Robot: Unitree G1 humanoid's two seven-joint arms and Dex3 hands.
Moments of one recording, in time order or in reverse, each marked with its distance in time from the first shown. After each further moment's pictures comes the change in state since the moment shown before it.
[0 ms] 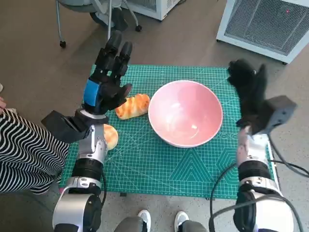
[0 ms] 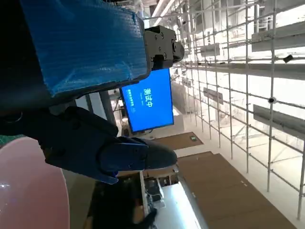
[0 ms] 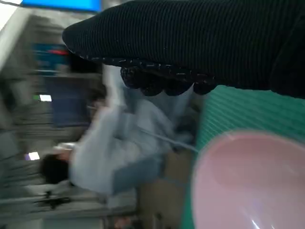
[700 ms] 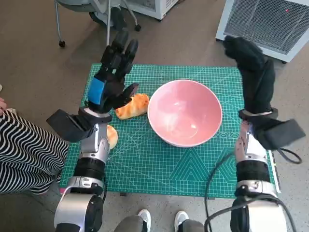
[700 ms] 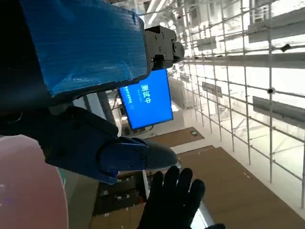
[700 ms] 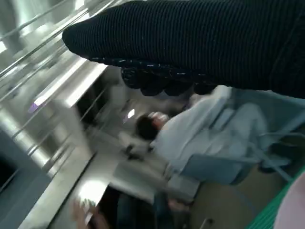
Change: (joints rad) left arm -0.004 0.003 -0.057 -0.069 0.089 -0.001 0.071; right arm 0.095 0.056 0.116 -0.378 0.067 -0.252 0.193
